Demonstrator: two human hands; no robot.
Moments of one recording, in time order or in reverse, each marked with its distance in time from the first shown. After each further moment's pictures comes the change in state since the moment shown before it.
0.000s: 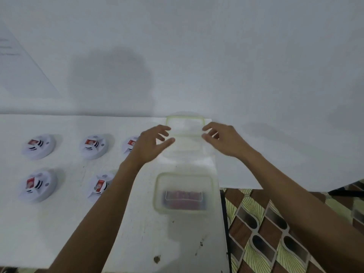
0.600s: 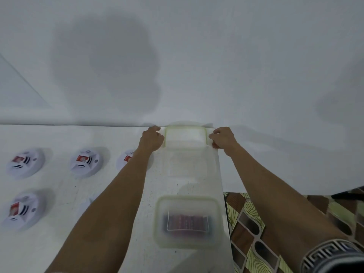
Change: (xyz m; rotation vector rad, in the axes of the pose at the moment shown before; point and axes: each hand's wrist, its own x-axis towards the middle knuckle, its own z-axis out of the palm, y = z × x) left_hand 0.129 -0.077 0.033 0.104 -0.041 -0.474; right_hand 0.132 0.069 0.039 0.408 0.129 0.576
